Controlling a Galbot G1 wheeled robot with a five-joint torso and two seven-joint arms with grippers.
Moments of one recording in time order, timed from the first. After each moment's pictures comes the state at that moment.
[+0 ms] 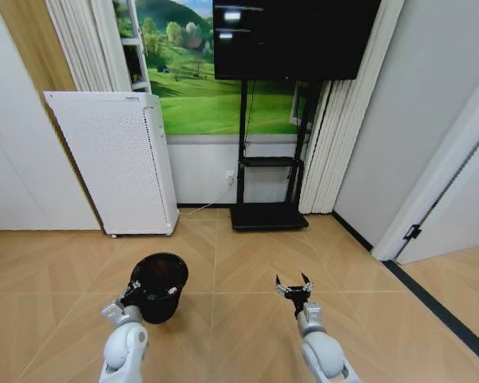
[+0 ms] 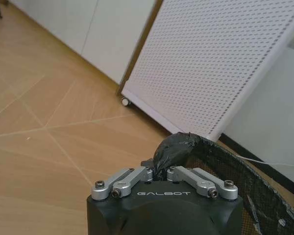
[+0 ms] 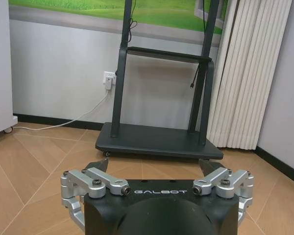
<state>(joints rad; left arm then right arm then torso) 1.29 -1.49 -0.77 -1.75 -0.68 0.18 -0.41 -1.40 1.27 0.37 1.86 0.16 -0.13 0.27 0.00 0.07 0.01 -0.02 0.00</state>
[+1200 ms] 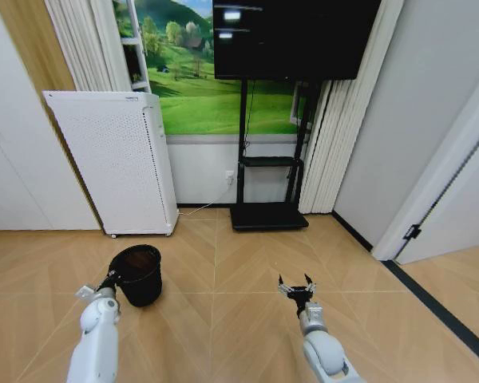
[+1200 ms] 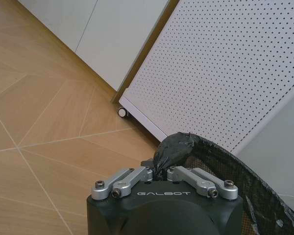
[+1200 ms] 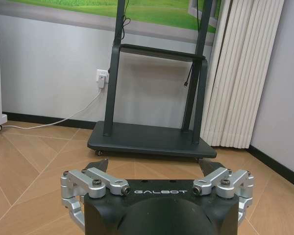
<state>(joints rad) 0.89 -1.36 -0.97 -1.20 -0.66 0.20 -0.09 -1.38 1.26 0.38 1.81 0.16 -0.11 0.27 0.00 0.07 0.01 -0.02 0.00</state>
